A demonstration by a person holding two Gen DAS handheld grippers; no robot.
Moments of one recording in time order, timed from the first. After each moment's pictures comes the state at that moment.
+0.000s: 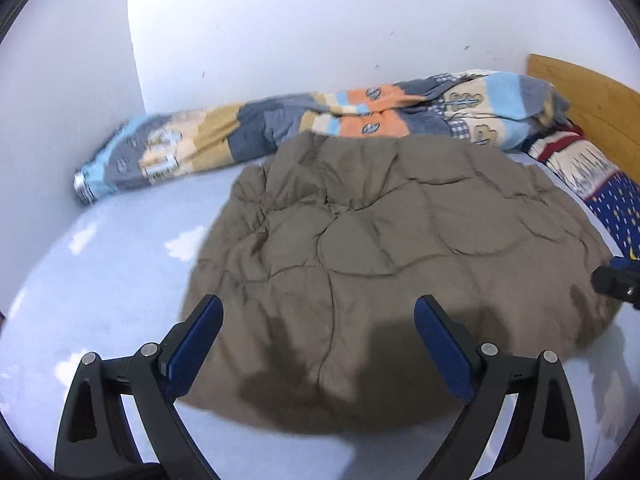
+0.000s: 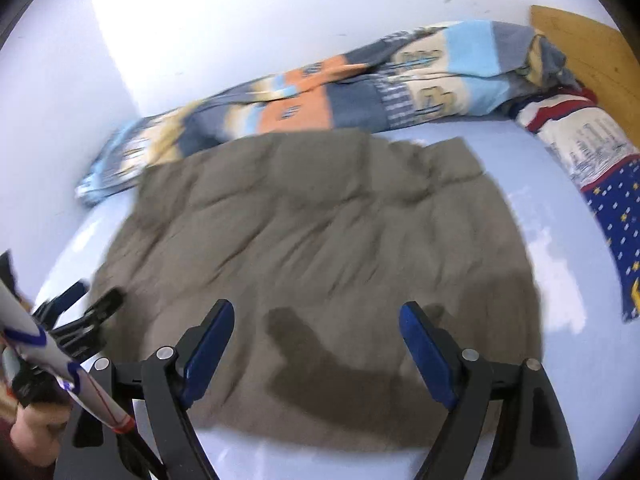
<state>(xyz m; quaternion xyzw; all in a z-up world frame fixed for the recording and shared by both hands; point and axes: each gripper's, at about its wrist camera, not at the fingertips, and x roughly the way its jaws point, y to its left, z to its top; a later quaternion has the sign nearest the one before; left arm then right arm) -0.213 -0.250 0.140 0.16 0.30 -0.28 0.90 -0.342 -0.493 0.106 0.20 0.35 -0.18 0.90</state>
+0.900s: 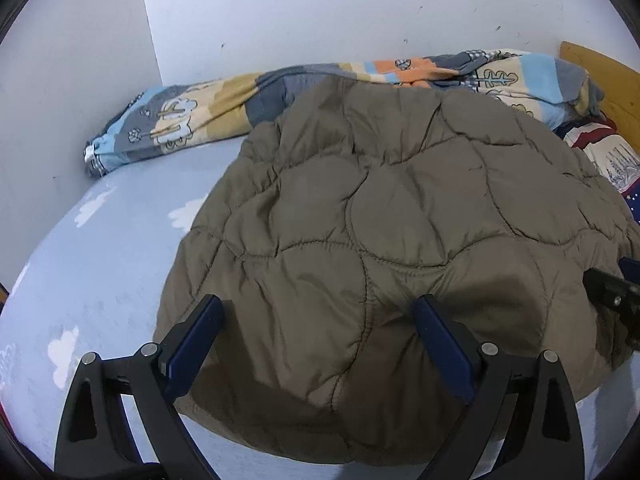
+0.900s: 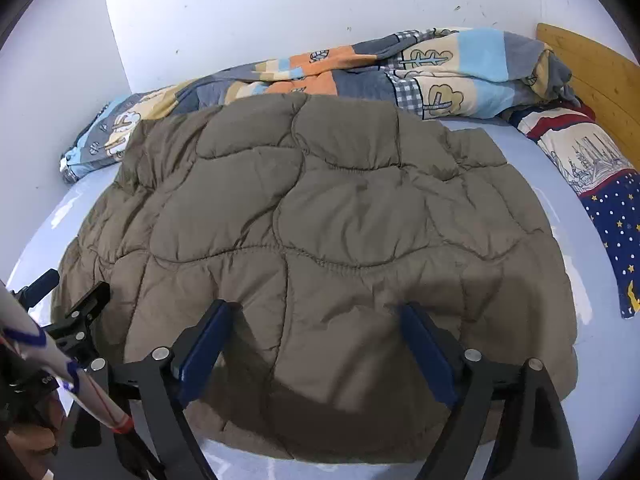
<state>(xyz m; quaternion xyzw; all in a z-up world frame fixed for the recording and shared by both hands) -0.172 -0.269 0.089 0.16 0.35 -0.23 0.89 -0.288 -0.477 0.066 0.16 0.38 -0.22 0.88</state>
